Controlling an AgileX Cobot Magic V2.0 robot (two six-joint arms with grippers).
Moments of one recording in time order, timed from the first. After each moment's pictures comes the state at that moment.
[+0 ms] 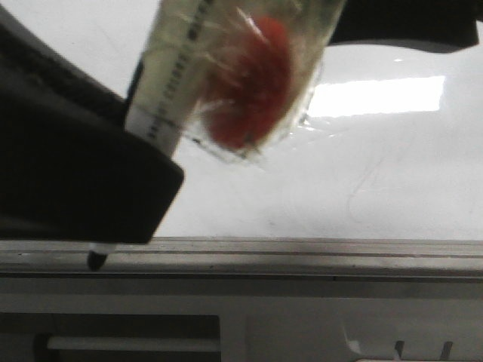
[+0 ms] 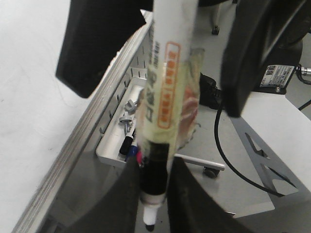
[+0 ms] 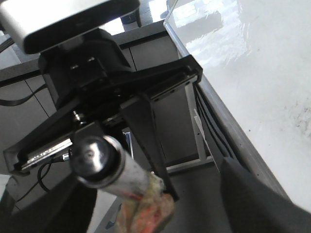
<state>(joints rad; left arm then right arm) -1.14 0.91 -0.55 -0.63 0.26 0.75 0.64 0.95 -0.52 1.65 0.71 -1.69</state>
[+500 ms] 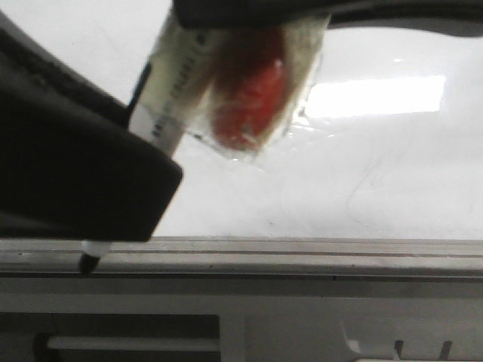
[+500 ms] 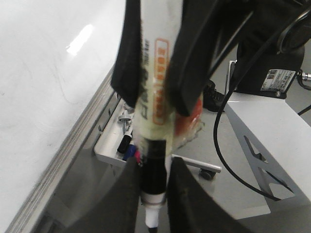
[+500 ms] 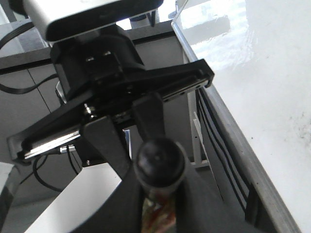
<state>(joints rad) -1.14 0.91 -0.54 -0.64 0.25 0.73 0.64 0.96 -0.52 1.66 0.72 -1.79</state>
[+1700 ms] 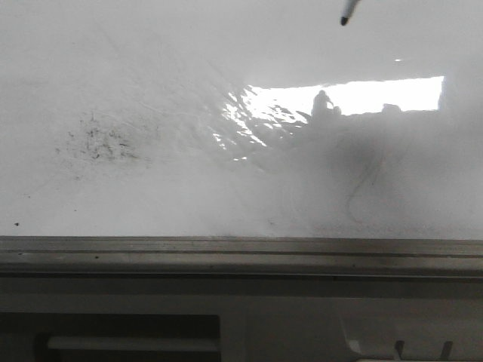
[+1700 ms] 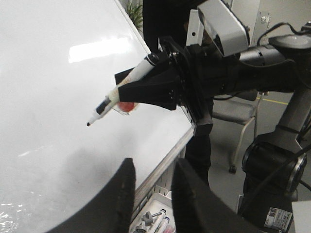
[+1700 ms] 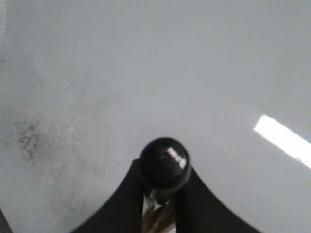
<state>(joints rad) -1.14 0.49 -0.44 -0.68 0.03 0.59 1.14 0.81 -0.57 1.55 -0.60 -1.94</state>
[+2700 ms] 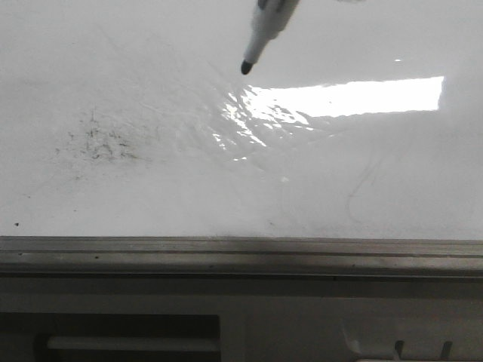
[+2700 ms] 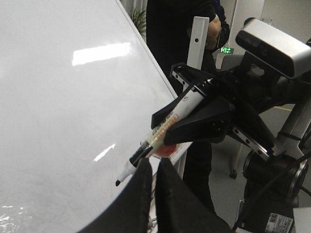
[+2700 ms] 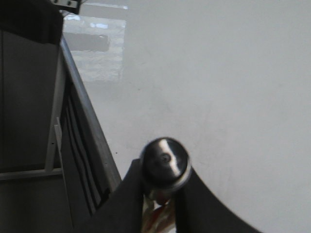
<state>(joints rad) -1.14 0.49 -0.44 -0.69 0.02 0.59 1.14 0.75 -0.52 1.54 -0.19 -1.90</state>
